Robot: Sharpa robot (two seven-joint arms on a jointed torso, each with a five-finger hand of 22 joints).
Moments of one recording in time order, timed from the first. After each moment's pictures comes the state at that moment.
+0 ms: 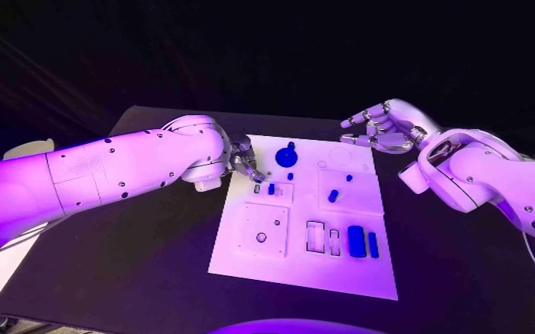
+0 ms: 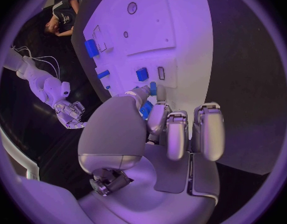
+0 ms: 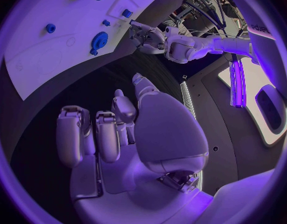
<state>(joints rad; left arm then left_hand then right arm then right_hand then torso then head) 1.26 -0.74 -0.03 1.48 -1.08 0.09 -0.62 1.30 -0.10 0.48 0.22 0.14 0.89 0.05 0.65 0.64 1.39 -0.04 1.27 1.21 1.47 -0.09 1.57 1.31 0.03 1.47 0.02 1.49 1.31 1.20 -0.89 0.04 1.55 -0.97 -0.35 0.10 1.33 -0.11 0.08 0.17 0.26 1.02 0.14 0.07 0.07 1.36 0.05 1.05 1.22 1.47 -0.03 1.52 1.31 0.05 1.45 0.08 1.43 1.29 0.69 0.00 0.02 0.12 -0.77</state>
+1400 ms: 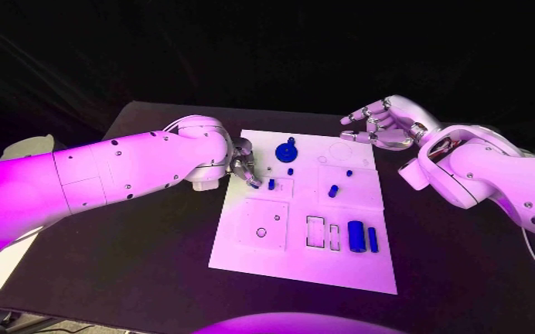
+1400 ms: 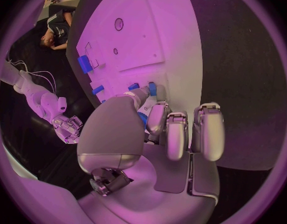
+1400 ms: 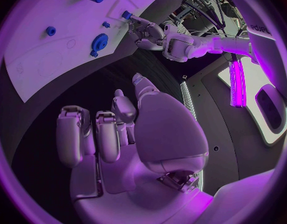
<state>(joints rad) 1.24 -0.72 -0.04 1.47 -1.15 0.19 -0.63 1.28 -0.12 0.51 0.19 0.13 0.90 0.05 0.65 0.64 1.40 -0.04 1.27 1.22 1.47 -0.09 1.57 1.31 0.03 1.47 0.02 1.50 1.31 1.20 -0.89 0.04 1.55 -0.97 -0.34 0.10 1.33 -0.11 0.08 0.17 0.26 1.02 0.14 0.07 0.07 1.36 0.05 1.05 1.22 1.47 -0.03 1.52 1.31 0.05 1.45 0.08 1.43 1.29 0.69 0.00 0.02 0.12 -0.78</state>
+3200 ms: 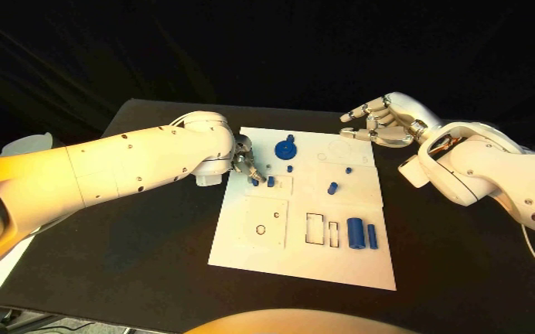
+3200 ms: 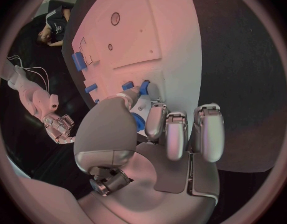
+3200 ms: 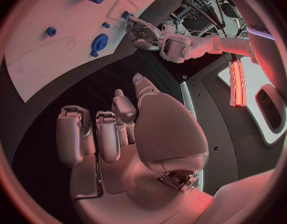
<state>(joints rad) 1.25 -0.67 -0.04 1.40 -1.12 0.20 -0.68 1.09 -0.15 0.44 0.23 0.13 0.97 0.01 0.68 0.65 1.42 -0.05 1.31 1.25 1.47 -0.10 1.57 1.31 0.03 1.47 0.02 1.52 1.31 1.20 -0.90 0.04 1.56 -0.97 -0.34 0.10 1.33 -0.10 0.07 0.17 0.26 1.02 0.13 0.07 0.07 1.36 0.05 1.05 1.22 1.47 -0.03 1.52 1.31 0.05 1.45 0.08 1.43 1.29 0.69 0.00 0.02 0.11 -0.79</state>
